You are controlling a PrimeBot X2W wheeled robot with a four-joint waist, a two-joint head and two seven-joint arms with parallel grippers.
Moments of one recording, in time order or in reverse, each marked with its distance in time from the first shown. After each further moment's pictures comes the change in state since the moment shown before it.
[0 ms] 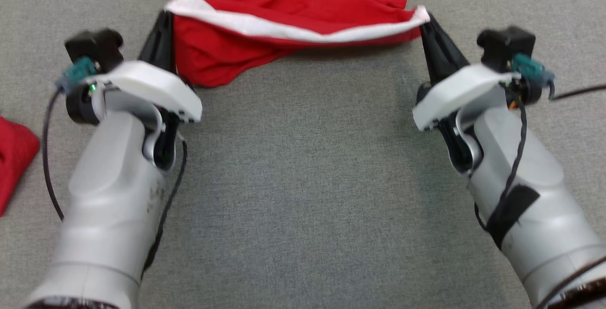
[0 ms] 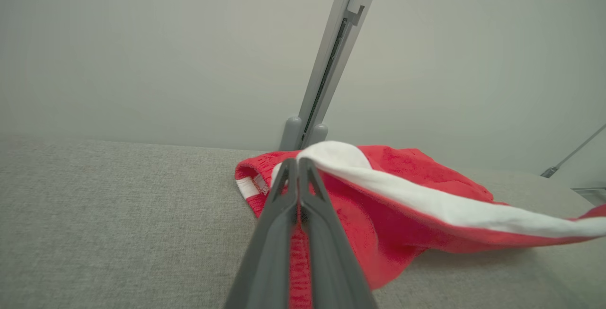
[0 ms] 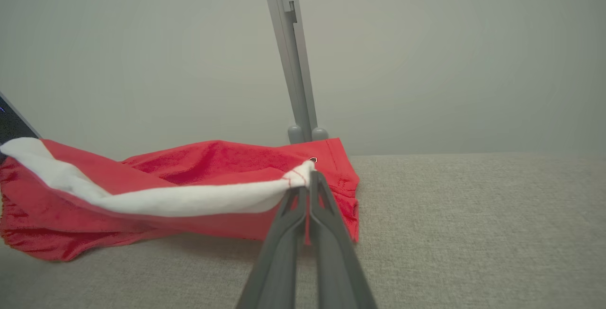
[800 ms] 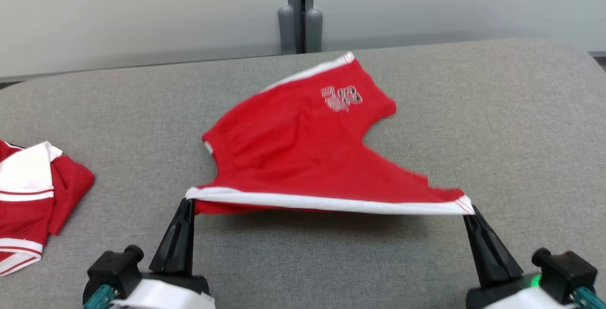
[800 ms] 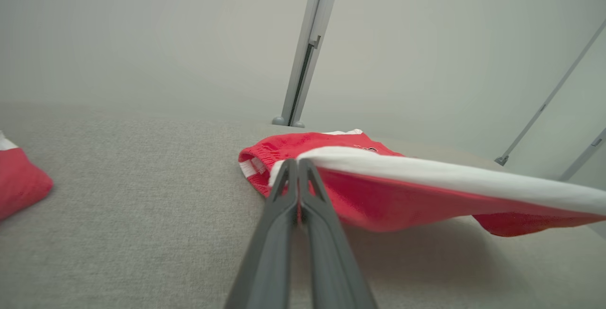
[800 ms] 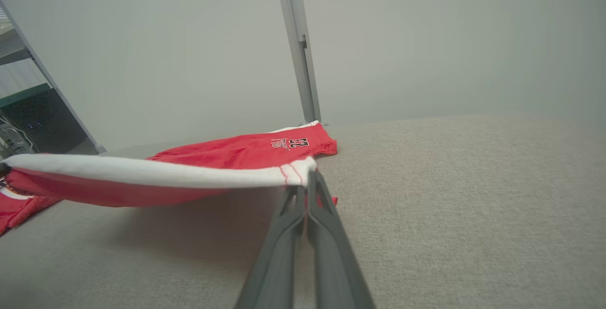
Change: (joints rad) left arm 0.927 -0.006 0.066 -0.834 0.130 0.051 0.036; right arm 1.015 -0.064 -0.223 -0.921 -0.135 0.000 0.121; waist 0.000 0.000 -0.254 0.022
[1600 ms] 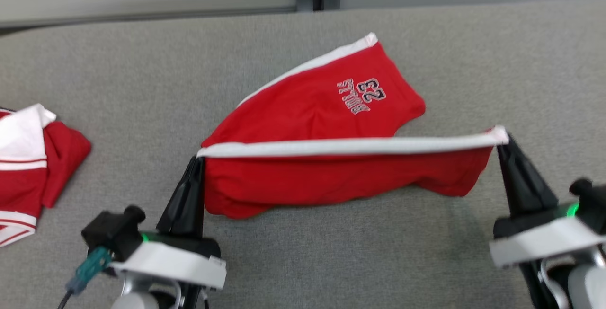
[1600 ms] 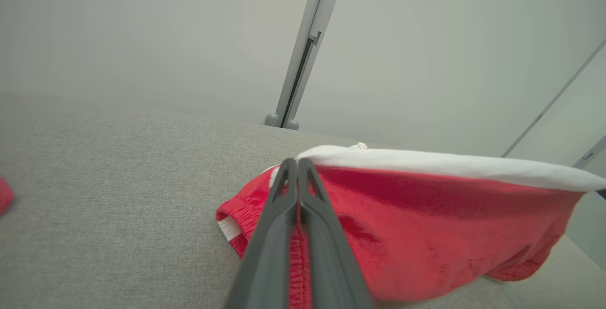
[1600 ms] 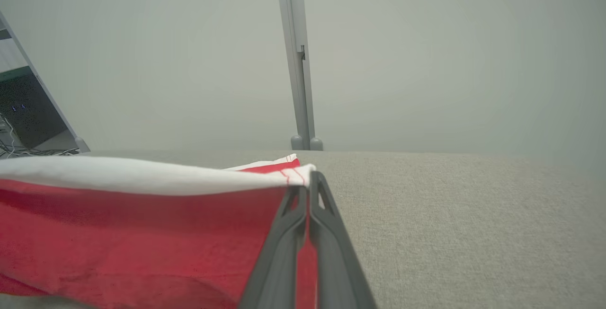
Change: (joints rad) left arm -0.005 0.008 -0.034 -0.261 -0.051 0.059 0.158; right arm -0.120 -0.030 -0.107 -0.147 -0.034 0.000 0.150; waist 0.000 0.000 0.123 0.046
